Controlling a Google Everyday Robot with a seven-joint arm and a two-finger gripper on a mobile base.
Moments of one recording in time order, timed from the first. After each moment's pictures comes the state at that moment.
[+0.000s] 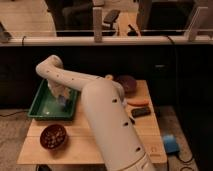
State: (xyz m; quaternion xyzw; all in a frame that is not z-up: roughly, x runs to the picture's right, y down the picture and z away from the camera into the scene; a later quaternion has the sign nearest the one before) arm -0.279 0.035 0.897 -0.22 -0.21 -0.62 0.72
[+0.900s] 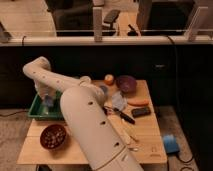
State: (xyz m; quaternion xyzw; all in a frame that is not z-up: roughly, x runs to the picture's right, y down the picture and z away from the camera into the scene) arm -0.376 0.051 0.906 -0.18 -0.29 -0.69 0.64
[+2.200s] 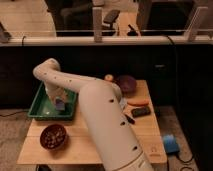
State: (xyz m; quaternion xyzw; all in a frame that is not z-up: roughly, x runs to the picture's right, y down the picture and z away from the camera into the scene) arm -0.295 0.059 0.894 -0.22 -0.27 -0.69 0.64
